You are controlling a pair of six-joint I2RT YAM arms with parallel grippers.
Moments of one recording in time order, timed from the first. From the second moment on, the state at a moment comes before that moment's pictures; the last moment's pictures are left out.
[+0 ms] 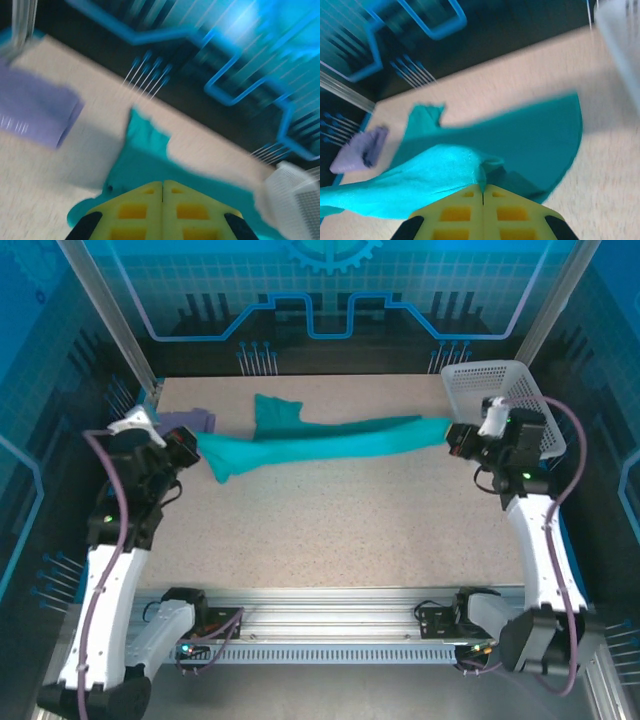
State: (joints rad) left arm -0.02 0.81 1.16 -0.62 -0.01 -0.61; right arm -0.14 1.05 1.07 -0.46 -0.47 0.33
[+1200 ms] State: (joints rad) left arm -0.01 1.51 1.89 -0.63 -0.03 -0.45; right arm -0.12 1.33 1.49 -0.49 -0.40 0.25
